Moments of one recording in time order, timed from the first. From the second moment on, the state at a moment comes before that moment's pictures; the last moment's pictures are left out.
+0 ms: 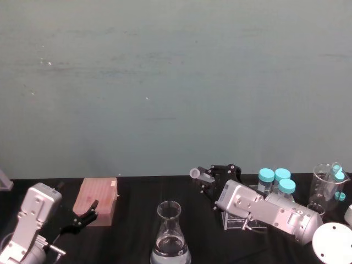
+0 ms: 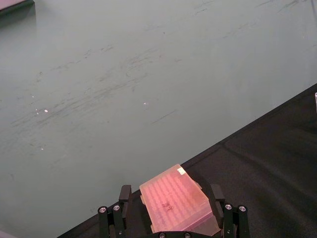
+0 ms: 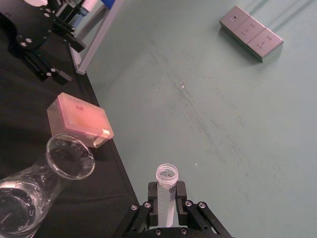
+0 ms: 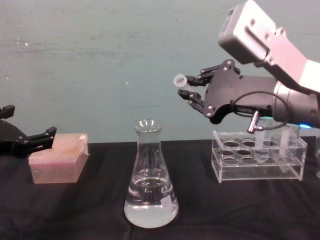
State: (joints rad) left arm -0.20 0.60 0.45 -1.41 -0.25 -0.12 0.03; right arm 0.51 0.34 -0.53 -1.26 -0.29 -0.33 0.33
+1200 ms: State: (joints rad) left arm -0.20 0.60 0.45 -1.41 -0.25 -0.12 0.03; right arm 0.53 0.38 -0.63 -1.27 -0.56 -0.44 0.20
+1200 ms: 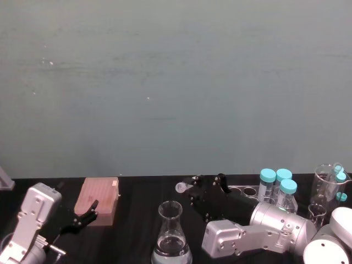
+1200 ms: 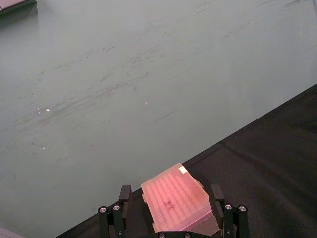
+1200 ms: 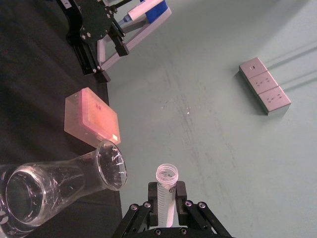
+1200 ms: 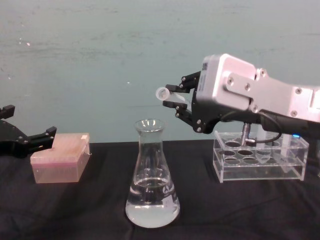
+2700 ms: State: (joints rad) left arm -0.20 0.60 0.45 -1.41 -0.25 -0.12 0.03; right arm 0.58 0.41 -0.76 -1.25 -0.85 -0.45 -0.02
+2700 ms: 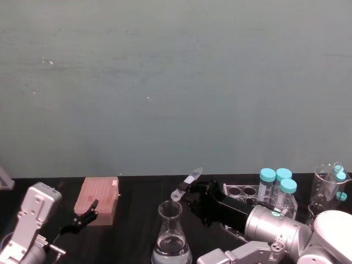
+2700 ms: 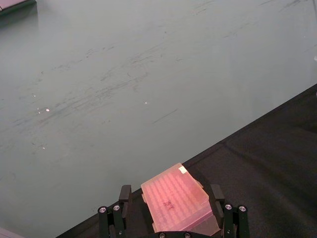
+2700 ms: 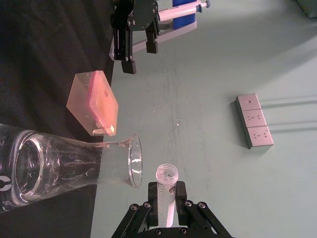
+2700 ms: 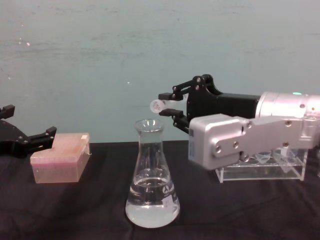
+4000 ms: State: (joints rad) left arm -0.20 0.60 0.45 -1.41 -0.25 -0.12 0.03; right arm 0.62 0.43 -0.84 -1.23 -0.97 -0.39 -0.11
